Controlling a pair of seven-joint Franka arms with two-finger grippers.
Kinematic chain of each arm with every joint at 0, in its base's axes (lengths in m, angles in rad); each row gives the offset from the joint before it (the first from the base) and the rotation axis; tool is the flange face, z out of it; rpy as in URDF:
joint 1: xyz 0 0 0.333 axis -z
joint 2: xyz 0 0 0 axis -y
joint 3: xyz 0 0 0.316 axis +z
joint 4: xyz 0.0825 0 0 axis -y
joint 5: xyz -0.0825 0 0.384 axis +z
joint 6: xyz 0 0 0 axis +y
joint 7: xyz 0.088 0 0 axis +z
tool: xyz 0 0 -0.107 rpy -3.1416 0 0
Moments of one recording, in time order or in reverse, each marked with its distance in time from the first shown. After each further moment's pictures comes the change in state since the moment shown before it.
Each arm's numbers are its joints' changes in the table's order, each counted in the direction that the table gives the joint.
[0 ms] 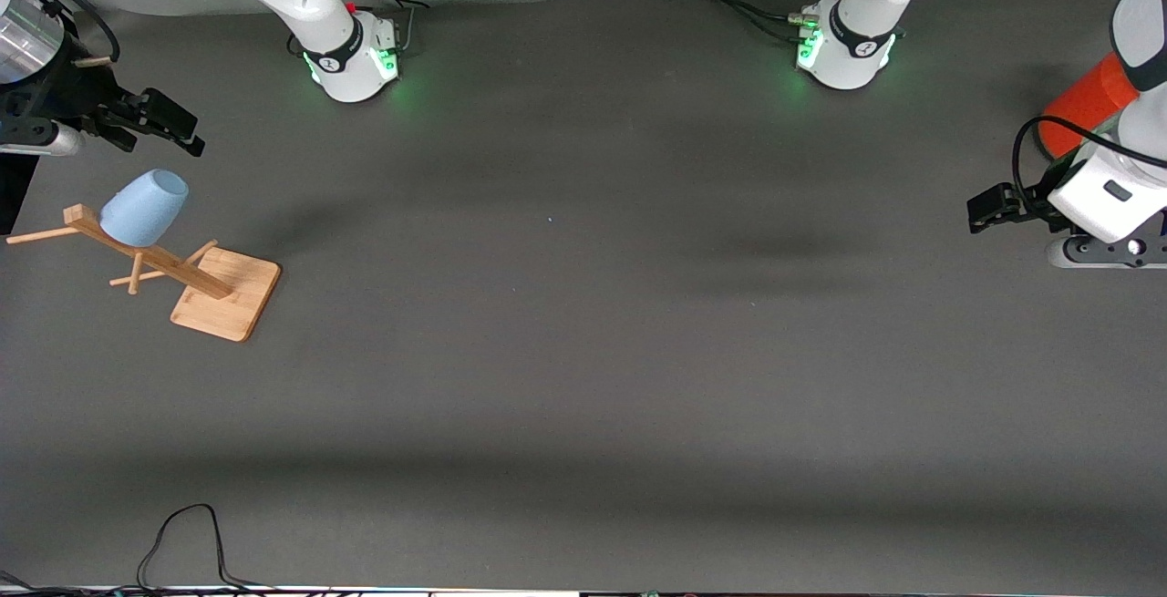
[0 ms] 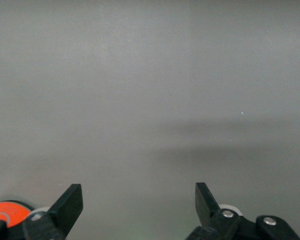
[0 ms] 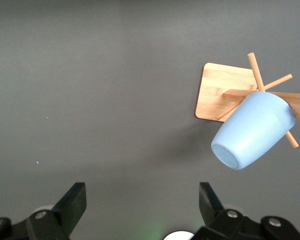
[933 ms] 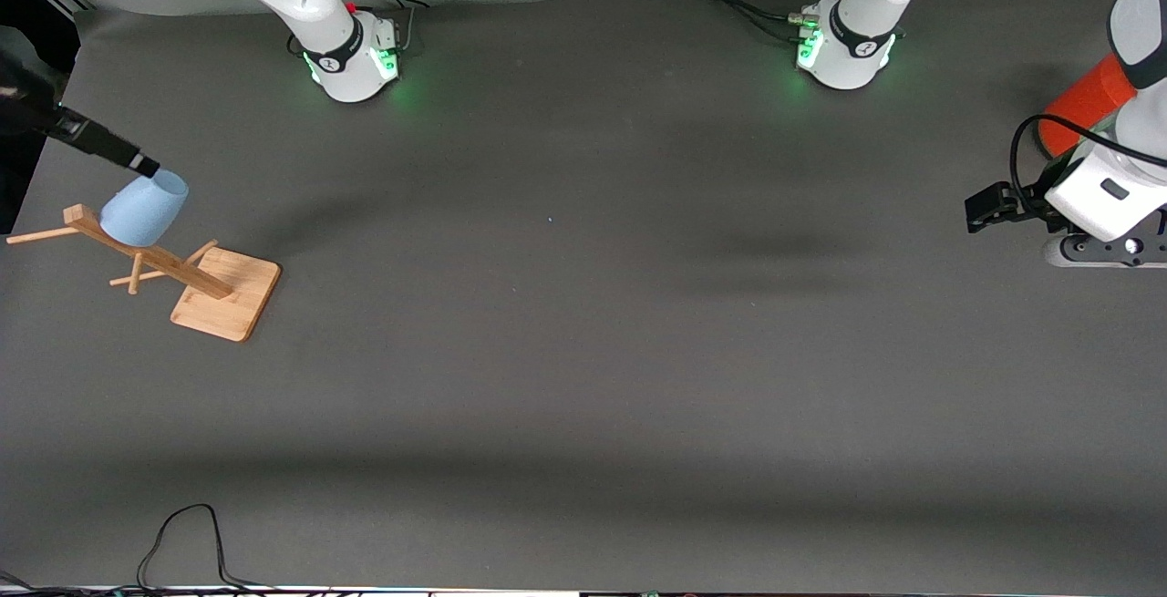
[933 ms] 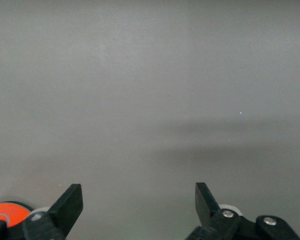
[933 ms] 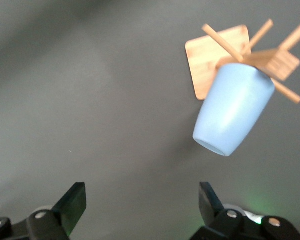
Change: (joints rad) left arm 0.003 0.001 -0.002 0.002 0.000 0.001 0.000; right arm 0.032 -0.083 -0.169 0.051 0.147 0.037 -0.303
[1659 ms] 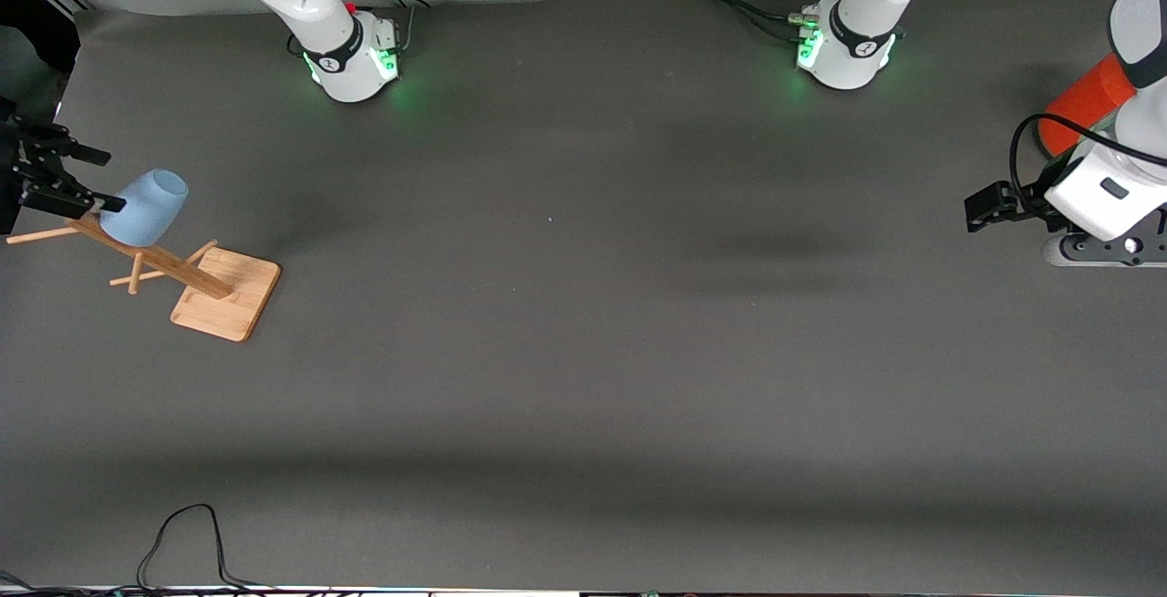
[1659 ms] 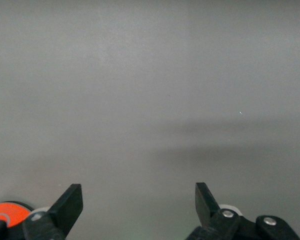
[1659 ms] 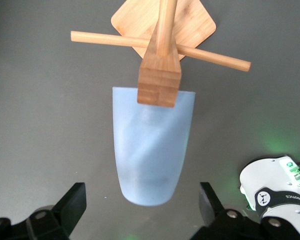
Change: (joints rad) left arm 0.001 0.000 0.000 0.001 0.000 0.002 0.000; right arm 0.007 -0.188 -0.233 0.000 0.094 0.063 -0.095
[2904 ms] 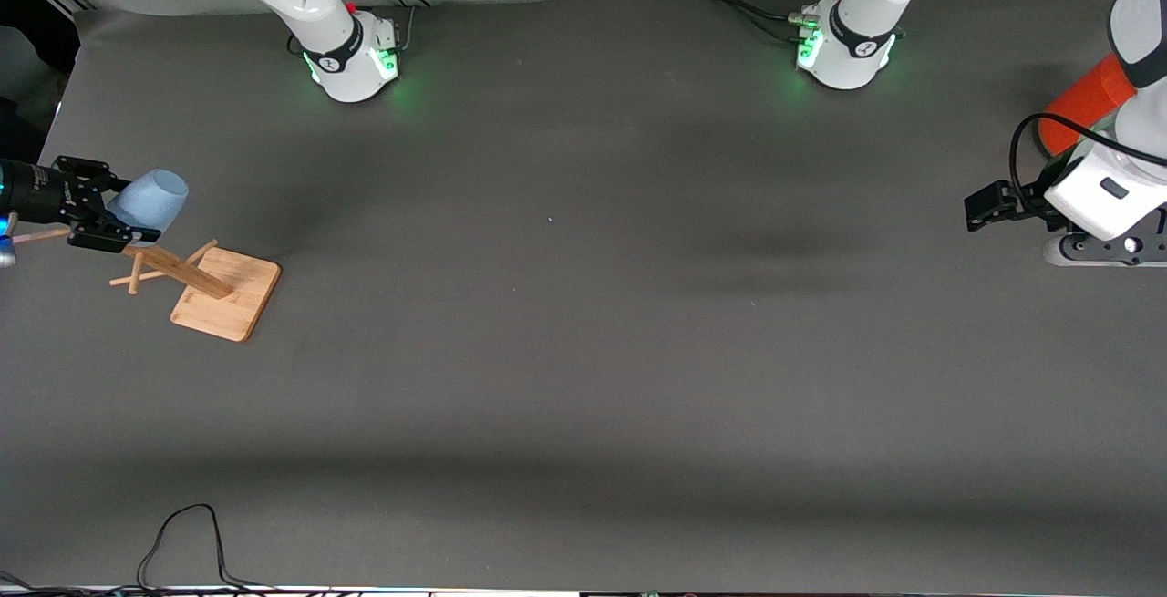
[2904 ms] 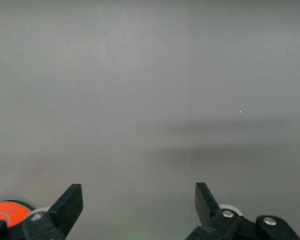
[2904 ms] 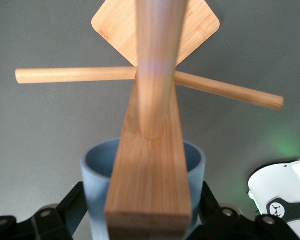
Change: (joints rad) left arm 0.000 0.000 0.000 0.001 0.000 0.004 0.000; right arm -0.004 -0.123 -0.043 -0.044 0.065 -0.078 0.056
